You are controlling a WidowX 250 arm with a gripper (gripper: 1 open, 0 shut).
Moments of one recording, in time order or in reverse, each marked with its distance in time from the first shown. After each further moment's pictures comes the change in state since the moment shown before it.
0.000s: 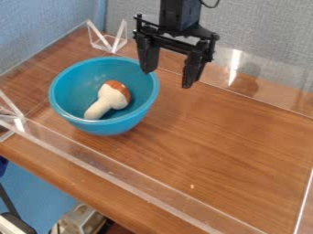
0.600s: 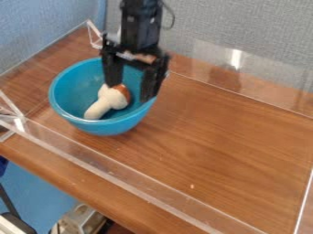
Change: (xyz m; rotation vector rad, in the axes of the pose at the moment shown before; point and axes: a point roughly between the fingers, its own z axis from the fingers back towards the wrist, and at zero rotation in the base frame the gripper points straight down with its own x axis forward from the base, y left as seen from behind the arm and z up) arm -0.011 0.064 -0.043 0.026 0.095 -0.007
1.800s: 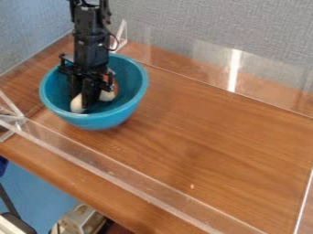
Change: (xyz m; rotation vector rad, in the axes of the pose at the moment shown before) arm 0.005 0.077 -0.050 -0.009 0.094 0.021
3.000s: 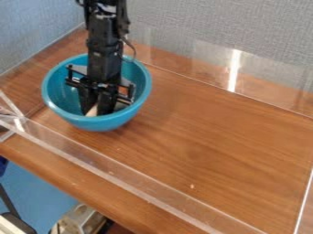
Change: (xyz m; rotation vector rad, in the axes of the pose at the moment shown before) arm -0.019 -0.053 0.007 0.028 -0.052 0.150
